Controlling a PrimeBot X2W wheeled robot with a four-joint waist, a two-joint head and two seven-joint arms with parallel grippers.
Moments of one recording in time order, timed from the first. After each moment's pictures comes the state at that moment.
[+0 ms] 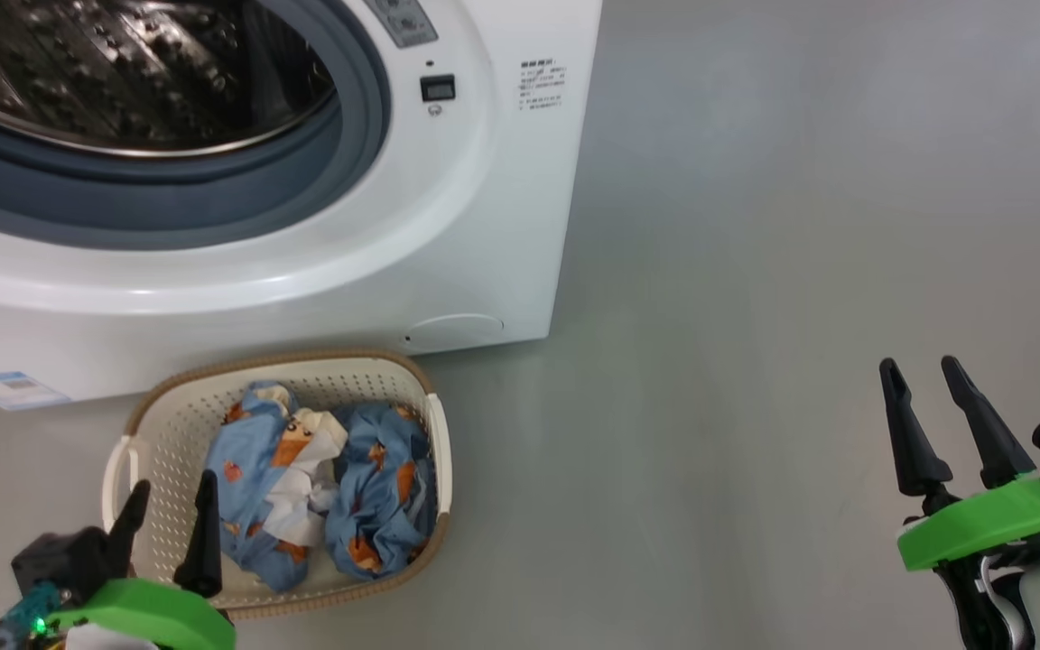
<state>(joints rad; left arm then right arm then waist) -0.17 0.18 -0.09 0.44 -0.42 -0.13 -0.26 -0.20 -0.27 0.08 0.33 0.51 0.12 -0.25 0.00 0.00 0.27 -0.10</state>
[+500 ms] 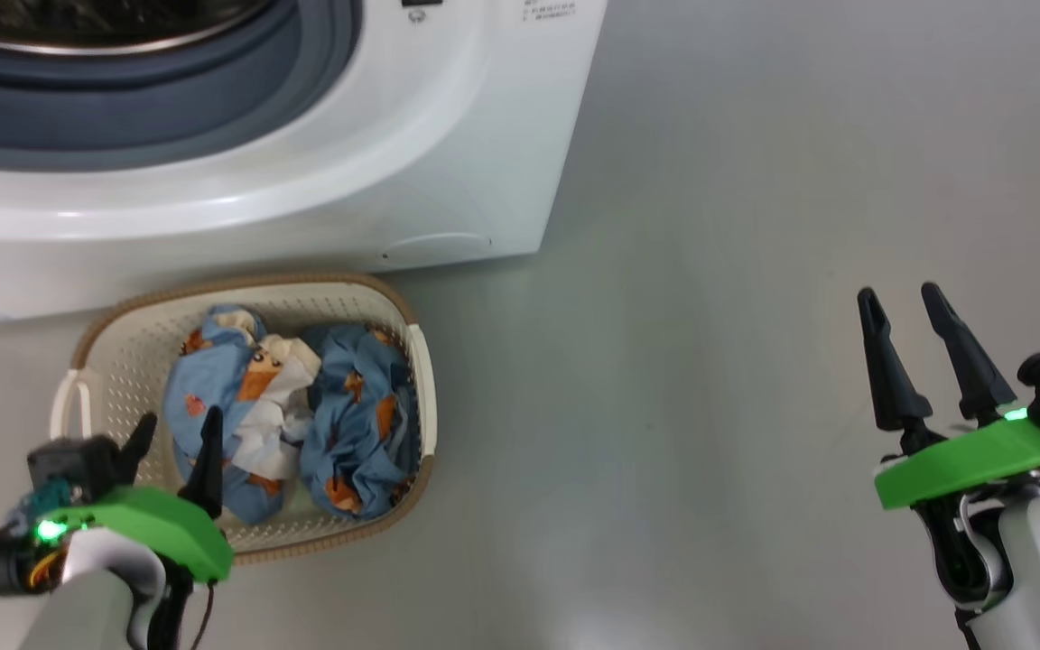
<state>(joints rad) -0.42 0.21 -0.20 0.72 -0.46 -0.13 -0.25 -0.30 -0.24 0.10 0.32 0.50 0.12 -0.25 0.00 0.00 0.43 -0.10</state>
